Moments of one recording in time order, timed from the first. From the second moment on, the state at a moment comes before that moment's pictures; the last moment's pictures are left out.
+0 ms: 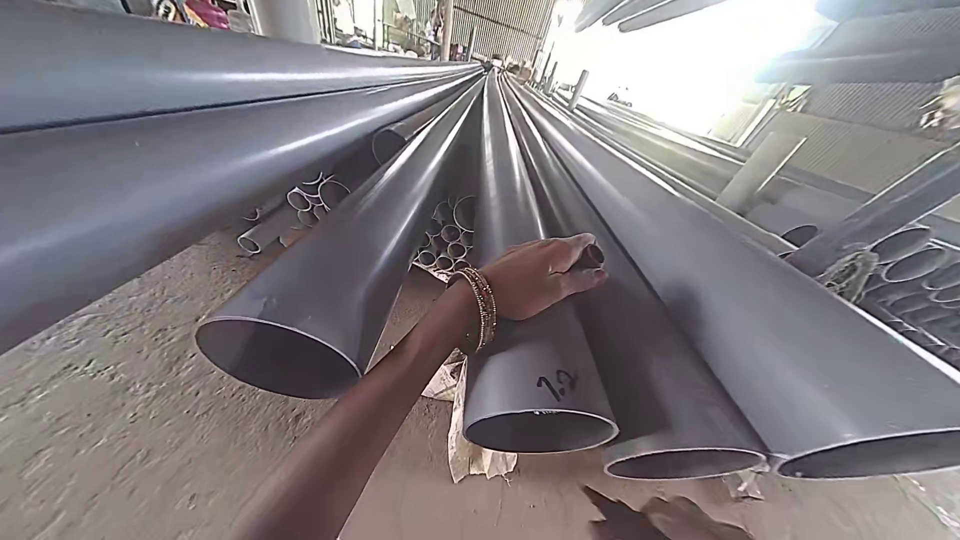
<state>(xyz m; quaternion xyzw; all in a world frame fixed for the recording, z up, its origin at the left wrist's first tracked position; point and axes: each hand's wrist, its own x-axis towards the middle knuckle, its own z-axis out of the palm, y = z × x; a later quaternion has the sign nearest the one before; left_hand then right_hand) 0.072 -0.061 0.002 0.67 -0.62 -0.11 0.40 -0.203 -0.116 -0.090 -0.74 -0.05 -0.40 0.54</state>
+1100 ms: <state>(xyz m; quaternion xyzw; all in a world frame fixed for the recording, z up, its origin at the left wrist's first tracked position) 0.069 -0.059 0.006 0.67 -0.63 -0.10 0.39 -0.157 -0.097 -0.102 -0.83 -0.02 -0.37 0.42</state>
